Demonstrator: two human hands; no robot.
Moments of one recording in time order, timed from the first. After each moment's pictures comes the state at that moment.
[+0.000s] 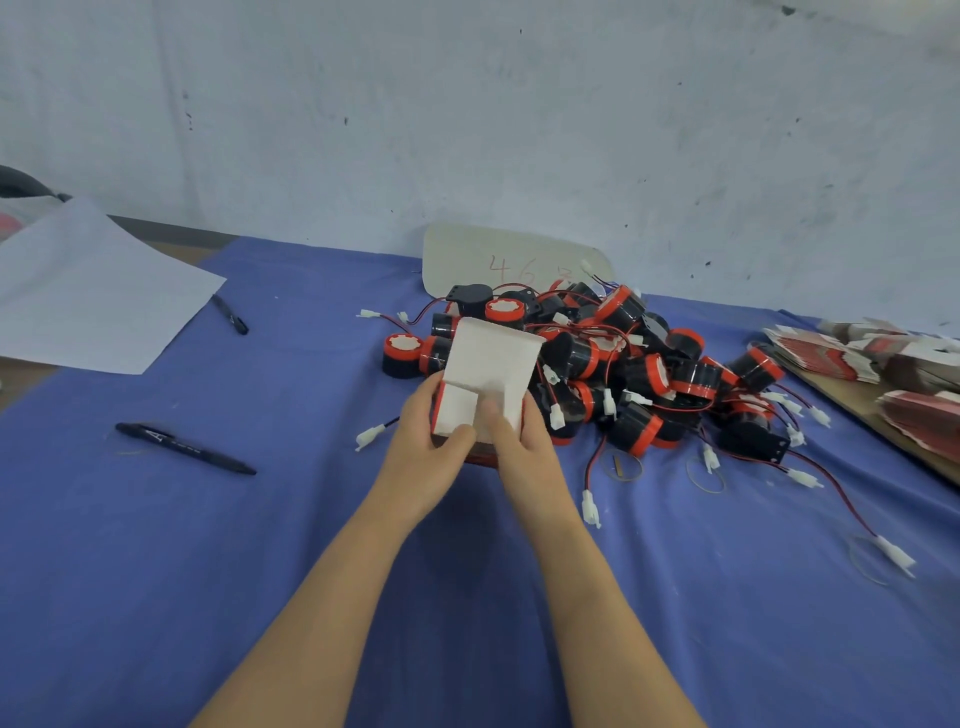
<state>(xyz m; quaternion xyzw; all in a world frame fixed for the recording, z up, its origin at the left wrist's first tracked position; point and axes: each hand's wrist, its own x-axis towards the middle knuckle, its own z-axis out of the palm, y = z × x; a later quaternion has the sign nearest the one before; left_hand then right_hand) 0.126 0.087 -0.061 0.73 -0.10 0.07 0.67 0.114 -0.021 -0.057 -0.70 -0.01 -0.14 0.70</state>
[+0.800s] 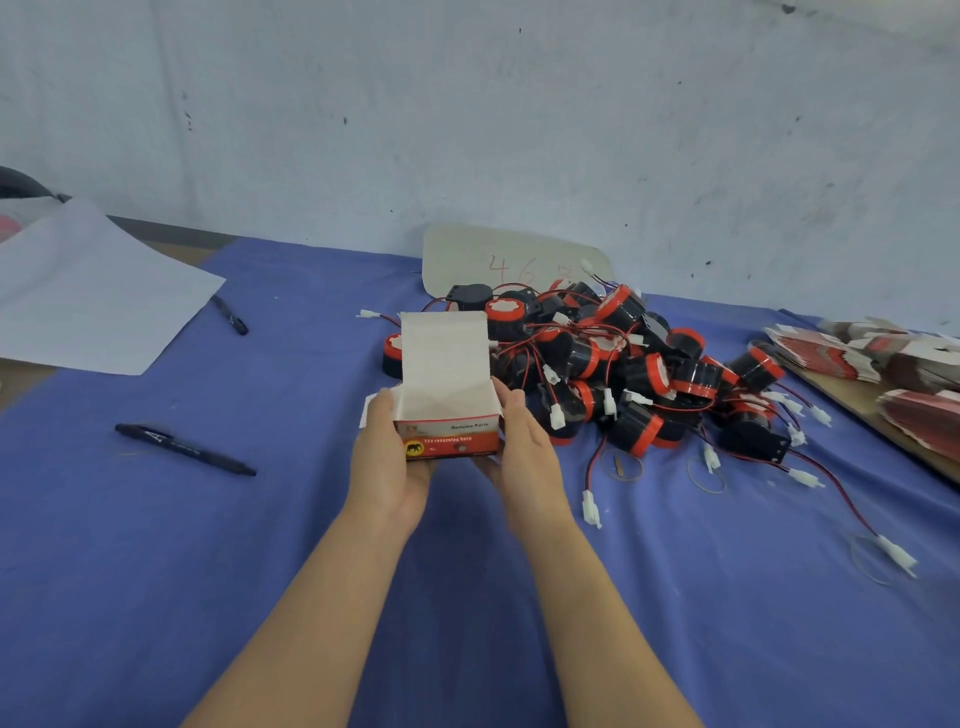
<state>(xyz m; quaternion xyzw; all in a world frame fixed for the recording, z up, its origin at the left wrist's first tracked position) 0.128 0.091 -0.052 0.44 0.09 0.01 0.89 0.114 -0.016 -0.053 -0.65 0.03 -0.10 0.75</state>
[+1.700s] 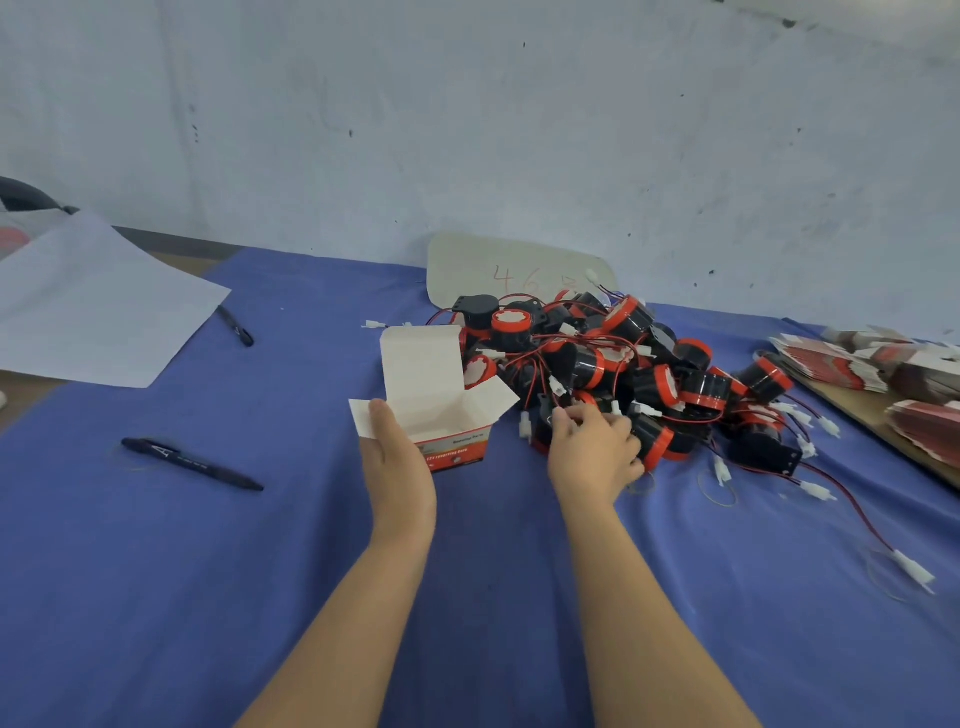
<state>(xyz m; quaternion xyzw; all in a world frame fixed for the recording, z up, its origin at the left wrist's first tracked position) 0.131 0.084 -0.057 0.55 0.13 0.12 0.82 0.153 -0.067 -0.059 -0.88 0.30 -0.23 0.28</state>
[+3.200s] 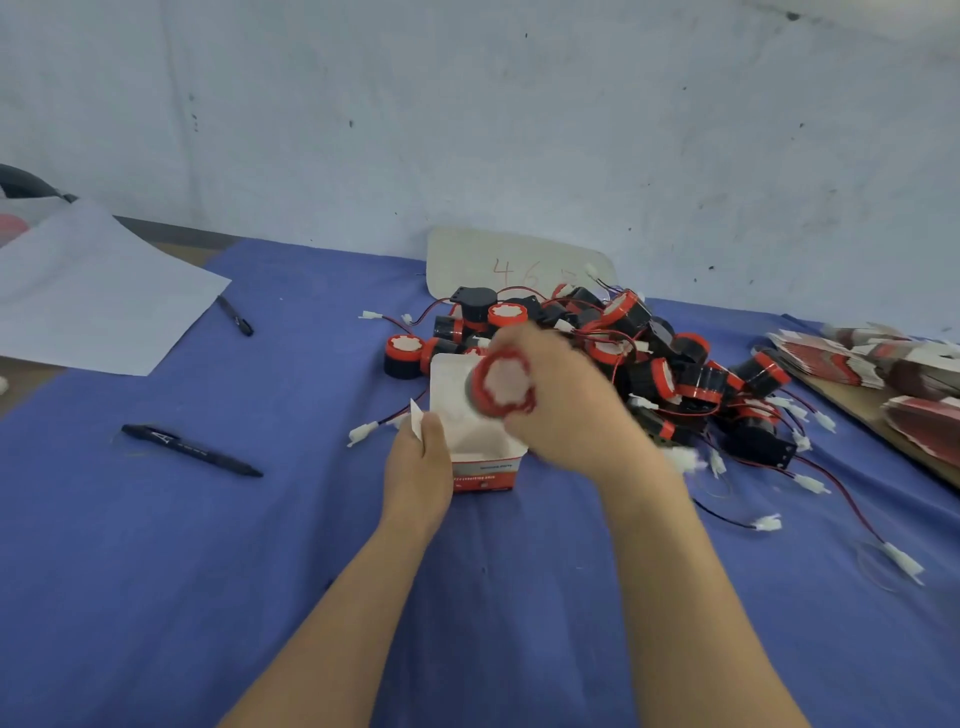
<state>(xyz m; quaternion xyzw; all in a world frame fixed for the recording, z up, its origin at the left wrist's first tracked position) 0.130 0.078 -0.071 0.73 0.05 0.07 0.67 0.106 -0.039 0.028 -0.95 -0.12 -0.18 0.20</state>
